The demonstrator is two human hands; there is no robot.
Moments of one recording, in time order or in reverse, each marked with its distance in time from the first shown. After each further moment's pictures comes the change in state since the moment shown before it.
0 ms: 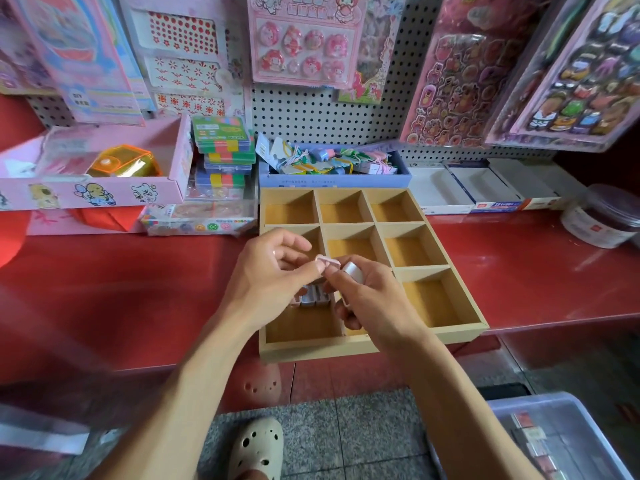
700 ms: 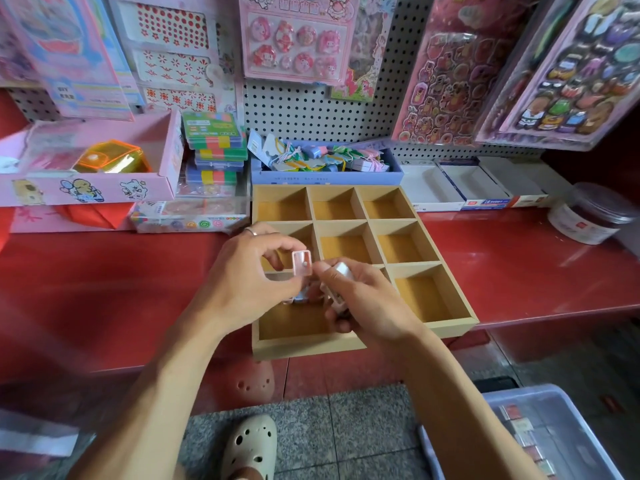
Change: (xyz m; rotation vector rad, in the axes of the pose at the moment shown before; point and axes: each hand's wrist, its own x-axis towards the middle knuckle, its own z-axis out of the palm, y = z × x) left_hand -0.001 -0.006 -0.020 0.301 -0.077 0.304; right_hand -0.005 -0.004 -0.002 0.104 -0.108 0.127
